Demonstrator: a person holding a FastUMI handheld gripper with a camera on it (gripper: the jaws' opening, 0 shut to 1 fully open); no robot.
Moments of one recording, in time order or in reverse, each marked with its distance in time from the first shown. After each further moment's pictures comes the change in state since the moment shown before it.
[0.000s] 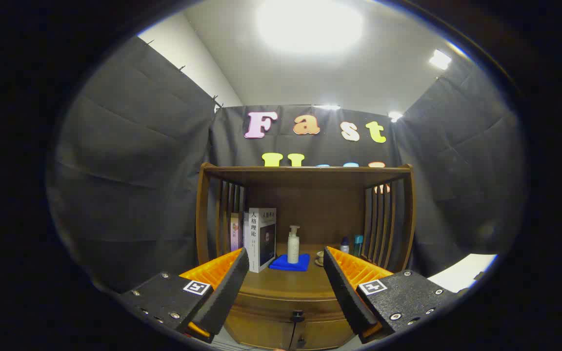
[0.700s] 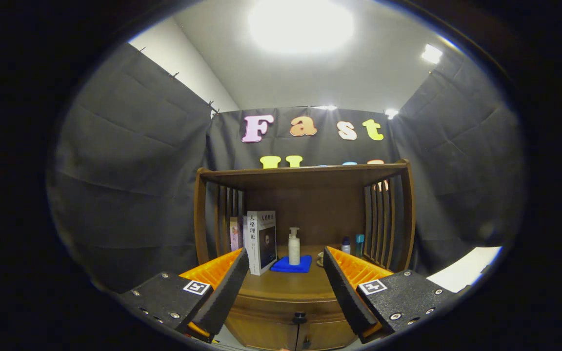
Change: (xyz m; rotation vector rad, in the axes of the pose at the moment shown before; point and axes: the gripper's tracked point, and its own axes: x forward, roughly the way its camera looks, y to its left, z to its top) arm -0.004 -0.008 0.004 0.044 -0.028 0.021
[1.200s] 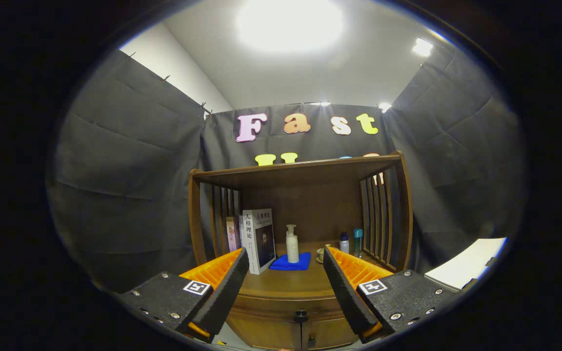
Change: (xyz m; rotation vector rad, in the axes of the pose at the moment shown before) arm 0.003 -0.012 -0.009 0.024 0.026 -0.024
